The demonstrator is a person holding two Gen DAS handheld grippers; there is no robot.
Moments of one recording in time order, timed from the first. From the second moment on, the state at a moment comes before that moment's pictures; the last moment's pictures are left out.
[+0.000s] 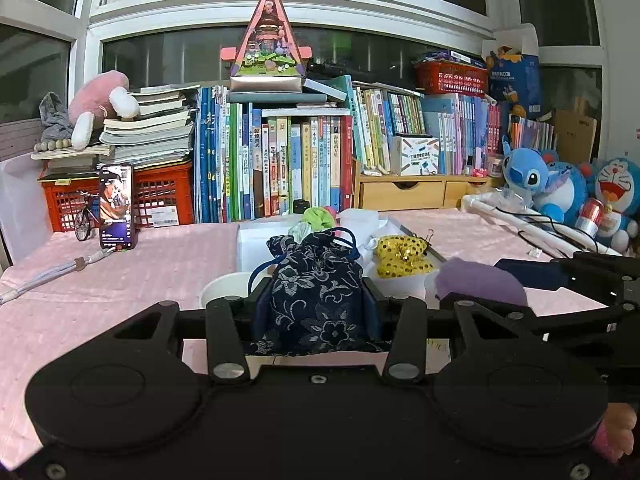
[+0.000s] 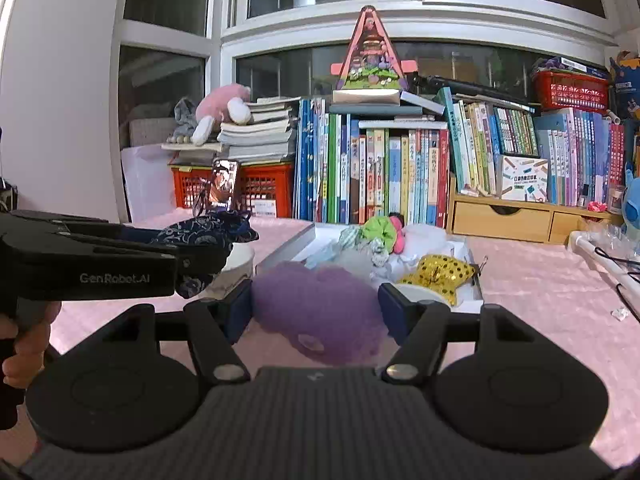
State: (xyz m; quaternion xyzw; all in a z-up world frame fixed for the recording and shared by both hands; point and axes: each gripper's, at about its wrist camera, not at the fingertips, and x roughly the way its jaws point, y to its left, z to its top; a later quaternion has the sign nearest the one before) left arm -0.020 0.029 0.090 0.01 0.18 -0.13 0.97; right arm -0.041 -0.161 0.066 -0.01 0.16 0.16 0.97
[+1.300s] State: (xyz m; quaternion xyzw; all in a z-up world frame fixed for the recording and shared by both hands) left arm 0.102 0.022 0.139 0.01 0.19 -0.12 0.97; right arm 0.045 -0.200 0.101 -0.01 0.15 0.11 0.98
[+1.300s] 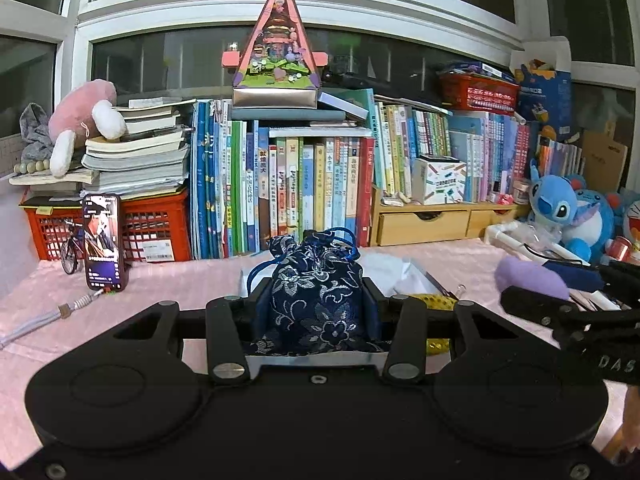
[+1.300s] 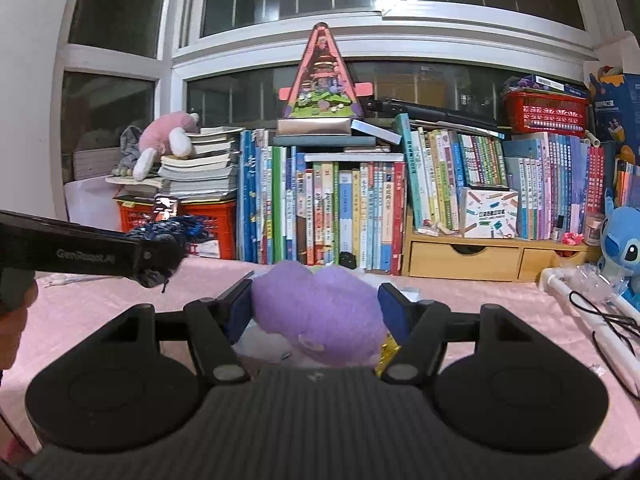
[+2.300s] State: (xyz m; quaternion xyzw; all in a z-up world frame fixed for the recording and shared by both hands) left arm 0.266 0.009 0.125 0.01 0.35 -0.08 0.93; right arm 0.187 -0.203 0.107 0.02 0.26 0.11 0.96
